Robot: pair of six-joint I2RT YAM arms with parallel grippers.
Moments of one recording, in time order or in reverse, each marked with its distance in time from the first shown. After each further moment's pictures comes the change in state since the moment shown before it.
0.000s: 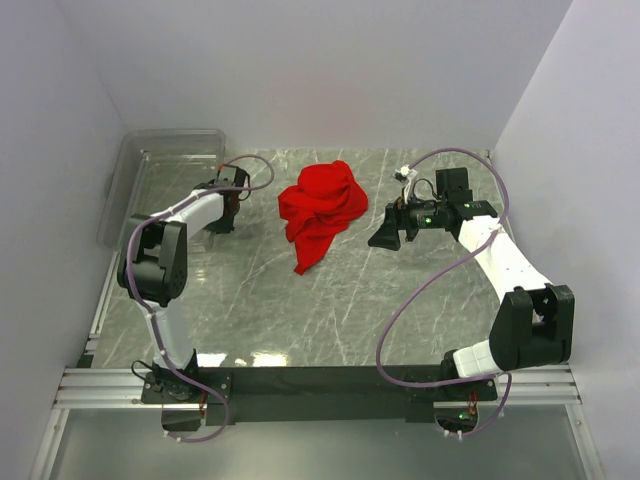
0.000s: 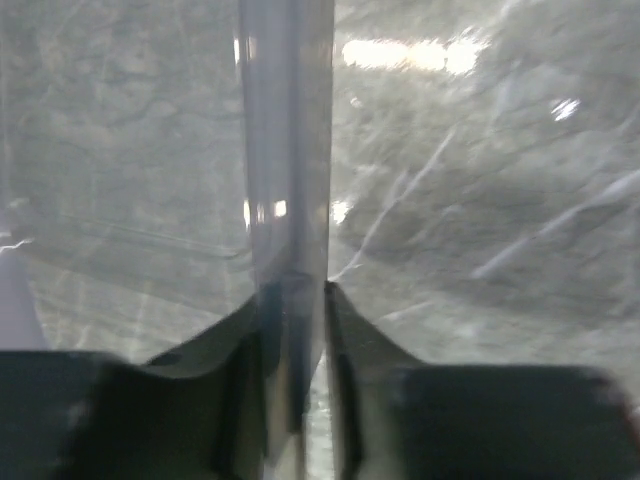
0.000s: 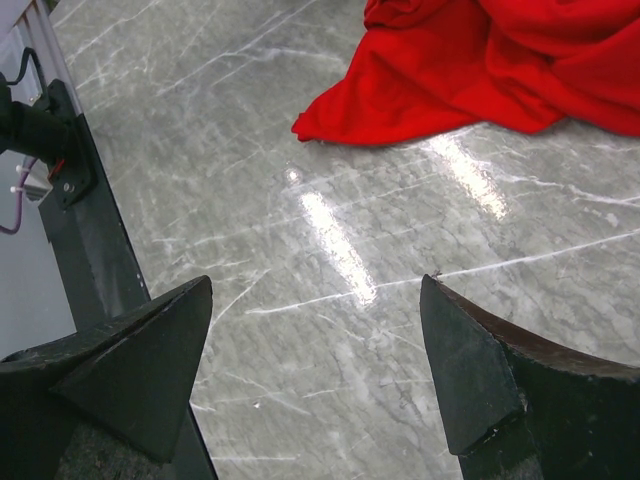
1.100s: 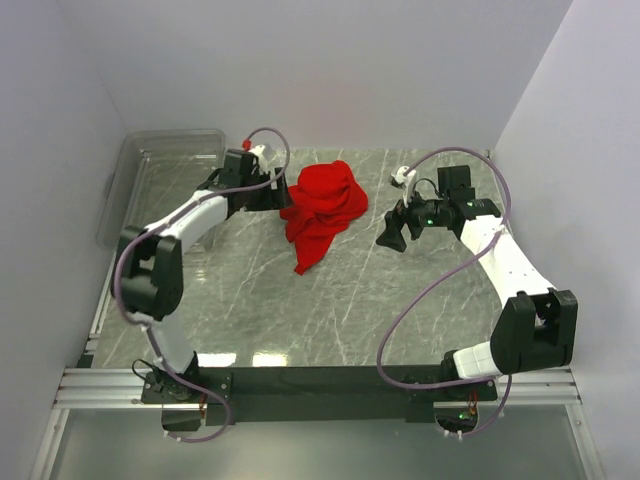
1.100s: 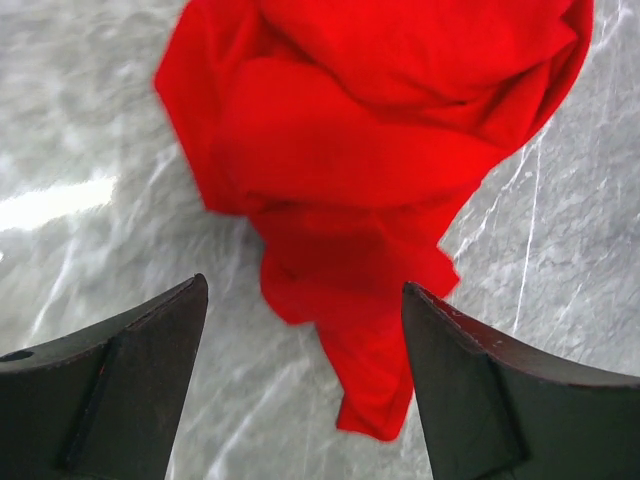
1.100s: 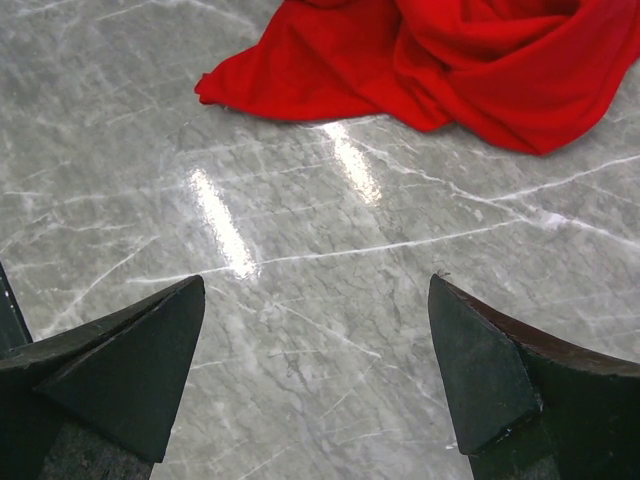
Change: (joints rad) left arm -0.083 -0.134 -0.012 0.322 0.735 -0.255; right arm 0.000 -0.019 0.027 -0.045 0.143 -0.288
